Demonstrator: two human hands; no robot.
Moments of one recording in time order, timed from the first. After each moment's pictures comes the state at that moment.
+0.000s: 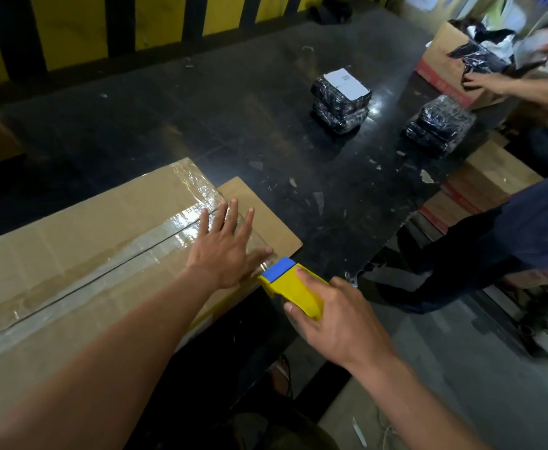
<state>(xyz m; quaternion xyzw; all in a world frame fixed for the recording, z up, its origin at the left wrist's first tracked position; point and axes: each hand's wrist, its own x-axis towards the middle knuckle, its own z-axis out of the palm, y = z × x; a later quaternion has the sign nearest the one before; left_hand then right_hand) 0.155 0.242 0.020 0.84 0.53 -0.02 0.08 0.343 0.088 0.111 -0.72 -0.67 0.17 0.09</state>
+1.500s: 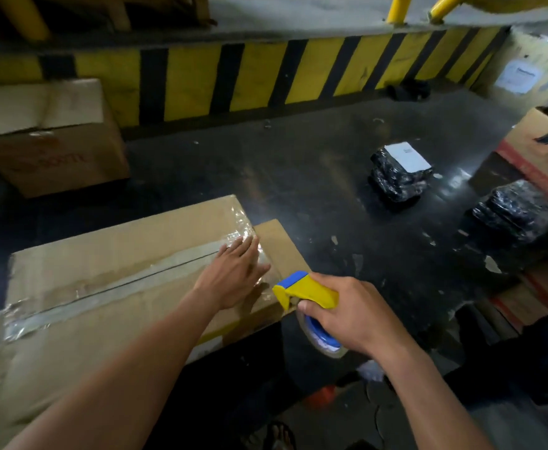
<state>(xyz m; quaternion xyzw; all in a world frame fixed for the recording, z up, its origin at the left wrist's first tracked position) 0.140 0.241 0.062 0.76 0.62 0.06 0.16 0.382 0.182 0.161 -0.60 -0.74 0.28 0.12</state>
